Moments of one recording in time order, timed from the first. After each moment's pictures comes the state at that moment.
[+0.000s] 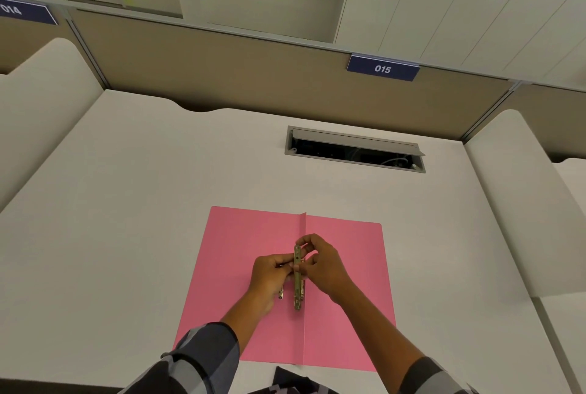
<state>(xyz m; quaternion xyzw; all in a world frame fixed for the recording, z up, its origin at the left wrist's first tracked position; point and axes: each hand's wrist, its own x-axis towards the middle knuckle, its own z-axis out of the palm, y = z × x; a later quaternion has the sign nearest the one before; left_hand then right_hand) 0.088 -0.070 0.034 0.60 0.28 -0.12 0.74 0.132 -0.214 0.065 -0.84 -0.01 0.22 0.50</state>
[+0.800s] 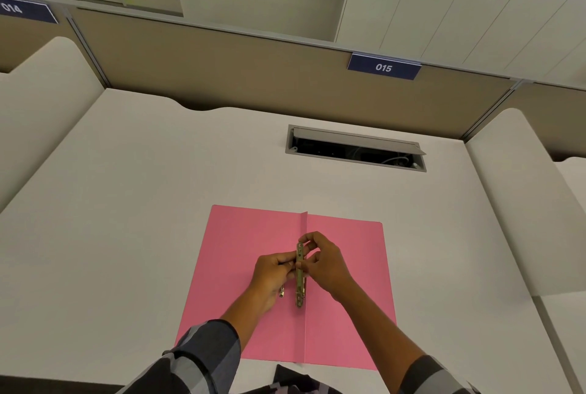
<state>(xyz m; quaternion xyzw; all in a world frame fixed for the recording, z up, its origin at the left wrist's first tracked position) 0.093 -0.072 0.031 0.54 0.29 -0.14 0.78 0.133 -0.215 0.063 -0.85 0.00 0.21 0.49</state>
